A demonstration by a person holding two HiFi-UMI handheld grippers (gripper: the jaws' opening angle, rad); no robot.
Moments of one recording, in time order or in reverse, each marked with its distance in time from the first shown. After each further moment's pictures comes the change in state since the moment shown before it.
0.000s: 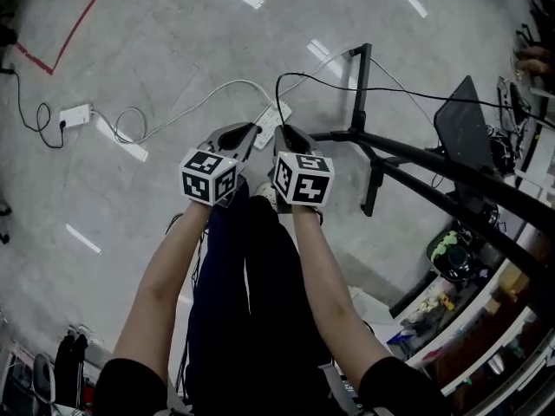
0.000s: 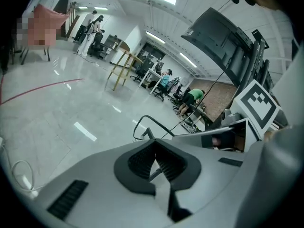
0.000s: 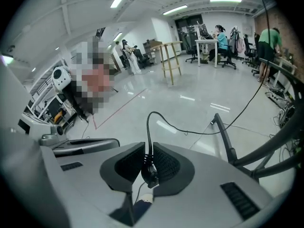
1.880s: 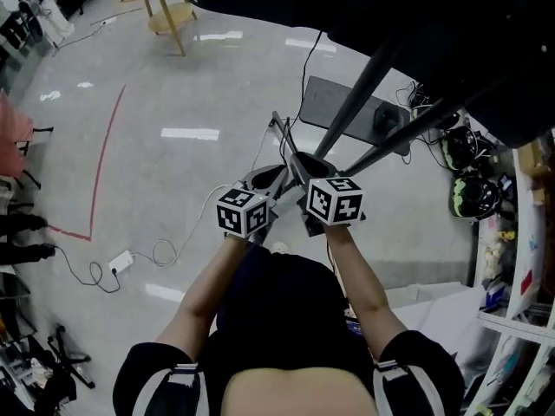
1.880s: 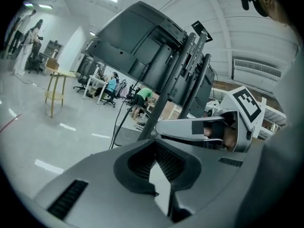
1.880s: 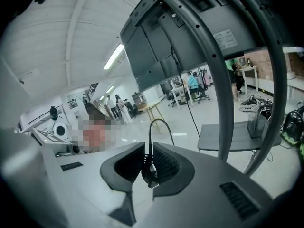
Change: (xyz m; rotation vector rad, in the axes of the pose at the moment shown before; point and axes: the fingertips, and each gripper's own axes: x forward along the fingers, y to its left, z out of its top) left arm -0.071 -0.415 0.143 0.382 0.020 -0.471; right arm -0.417 -0.073 0.129 0.195 -0.578 -0.059
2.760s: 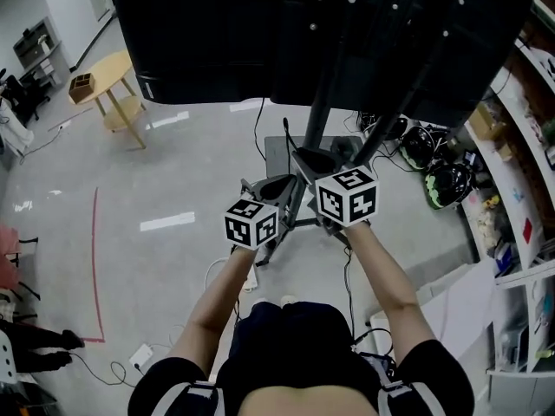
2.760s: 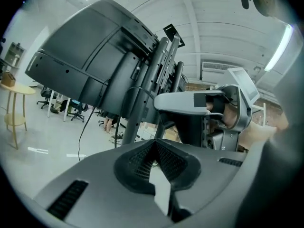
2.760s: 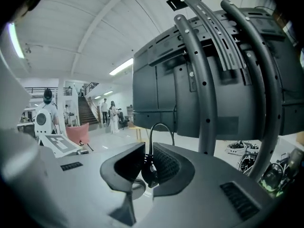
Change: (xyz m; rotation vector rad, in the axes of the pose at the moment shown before) left arm 0.055 -0.080 0.122 0.207 -0.046 -0.312; right arm -0.071 -0.005 0.176 -0.259 -0.206 -0.168
